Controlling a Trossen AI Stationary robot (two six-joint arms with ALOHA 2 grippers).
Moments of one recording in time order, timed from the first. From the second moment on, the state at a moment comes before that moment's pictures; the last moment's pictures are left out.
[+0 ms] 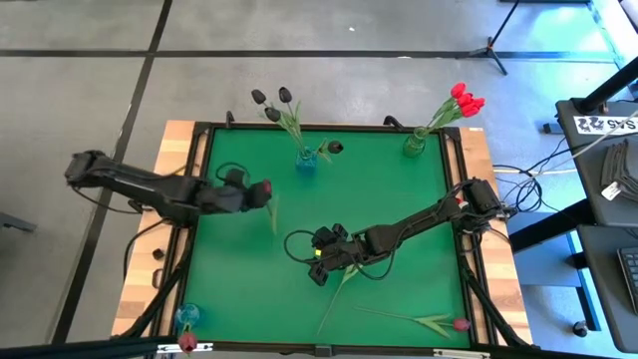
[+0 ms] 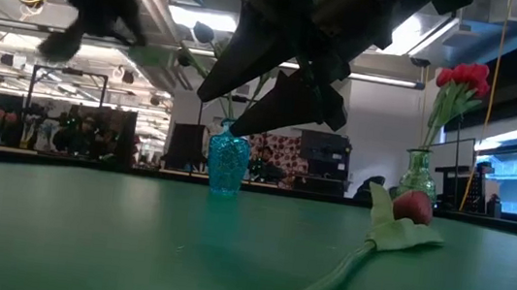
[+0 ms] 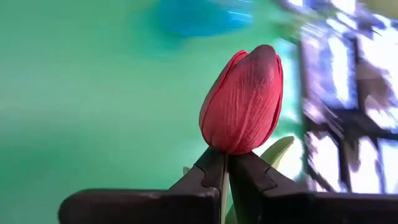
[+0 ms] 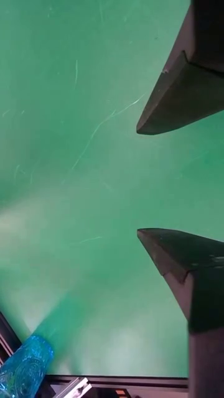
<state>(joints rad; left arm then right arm) -0.15 0.97 0.62 -0.42 -0.51 -1.65 0.34 1.96 1.31 -0.13 0.30 0.78</state>
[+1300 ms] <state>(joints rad) -0.48 0.28 0.61 0.10 0.60 -0.49 0.34 1.96 1.31 0.12 0.23 0.88</state>
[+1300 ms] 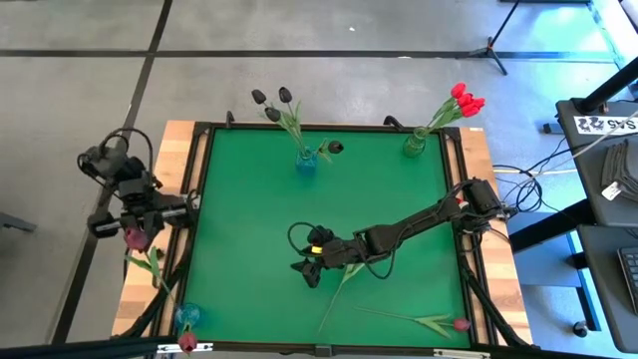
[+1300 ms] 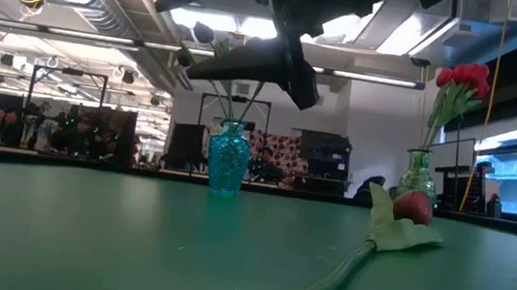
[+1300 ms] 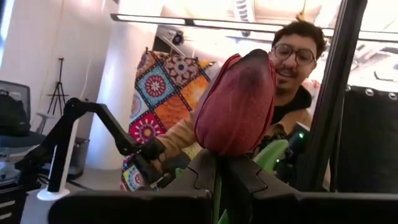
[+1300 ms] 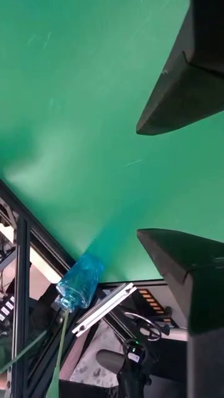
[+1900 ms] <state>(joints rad) -0.66 0.29 0.45 0.20 0.57 -0.34 0.34 1.96 1.31 0.12 0.22 0.92</state>
